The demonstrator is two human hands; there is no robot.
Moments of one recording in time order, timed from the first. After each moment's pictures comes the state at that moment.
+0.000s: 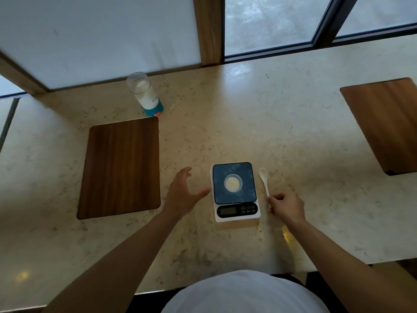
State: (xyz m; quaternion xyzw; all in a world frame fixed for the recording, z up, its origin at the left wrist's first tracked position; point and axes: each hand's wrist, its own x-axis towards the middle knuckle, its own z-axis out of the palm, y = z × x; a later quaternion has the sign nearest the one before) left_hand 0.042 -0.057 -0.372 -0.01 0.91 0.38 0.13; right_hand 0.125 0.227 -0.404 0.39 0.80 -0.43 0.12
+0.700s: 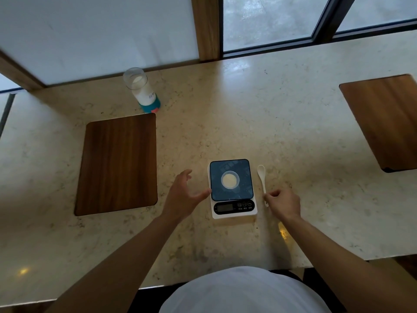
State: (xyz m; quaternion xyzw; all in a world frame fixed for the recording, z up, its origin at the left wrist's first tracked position) left_hand 0.057 -0.052 -0.379 -0.01 0.92 0.38 0.13; right_hand 0.121 0.228 -0.407 0.37 0.84 -0.38 0.14
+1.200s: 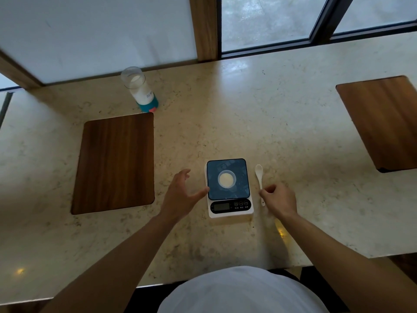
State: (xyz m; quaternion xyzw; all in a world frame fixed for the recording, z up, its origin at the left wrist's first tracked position) left_hand 0.060 -0.046 -0.377 0.00 0.93 0.36 0.13; right_hand 0.116 0.227 -0.393 0.35 0.85 -0.38 0.13
